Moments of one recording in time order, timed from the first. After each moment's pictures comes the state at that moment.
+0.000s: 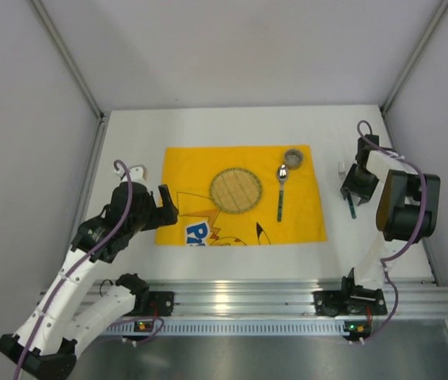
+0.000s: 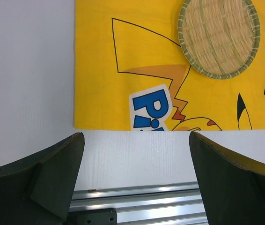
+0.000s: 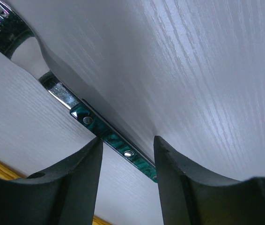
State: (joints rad) left arm -0.46 0.74 0.91 -0.89 -0.20 -0.54; right arm -0.16 1.84 1.21 -0.74 0.17 0.37
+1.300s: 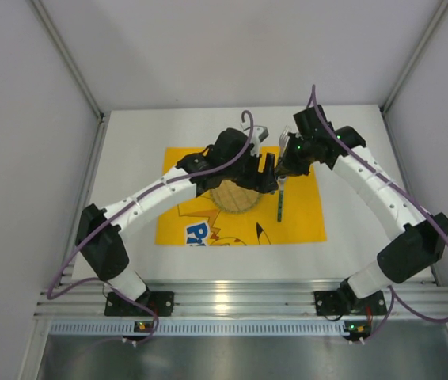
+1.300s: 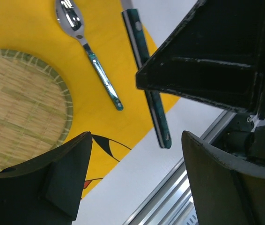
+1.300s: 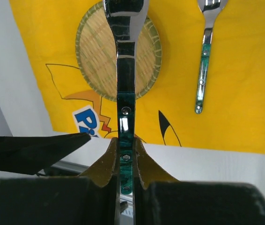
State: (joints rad) left arm -0.81 1.62 1.48 -0.48 0.18 -0.43; right arm 0.47 1.52 1.54 -0.97 -0.07 0.74
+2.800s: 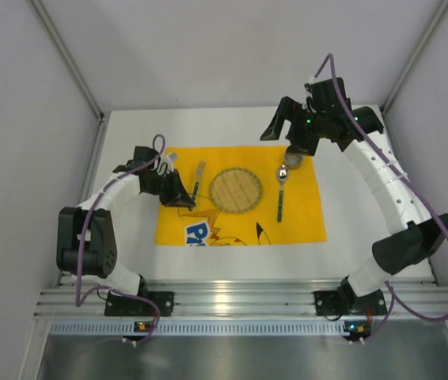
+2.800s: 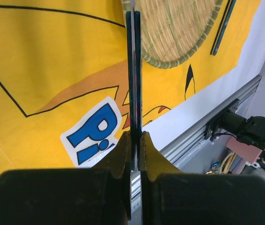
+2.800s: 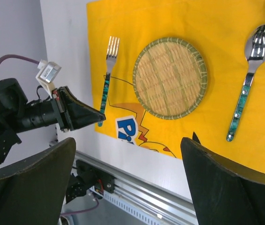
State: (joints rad) left arm -0.12 1.54 1.01 -0.59 0.67 -0.34; right arm 0.40 1.58 1.82 -0.97 -0.24 0.69
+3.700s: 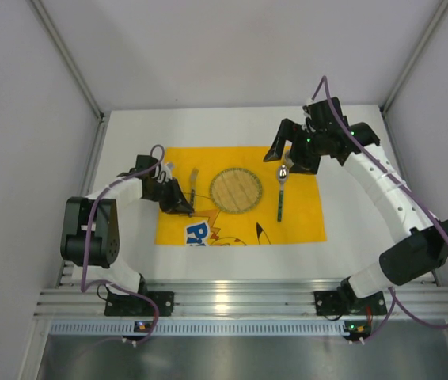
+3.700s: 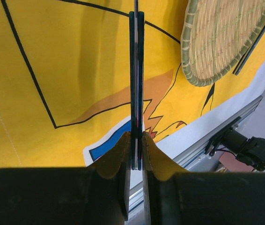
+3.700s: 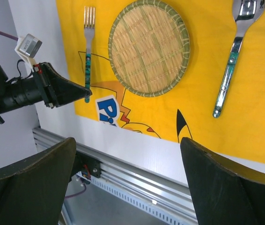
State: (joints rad) left arm -0.08 1.63 0.91 -0.48 0.65 -0.43; right arm 0.40 1.49 1.58 -0.95 -0.26 0.67
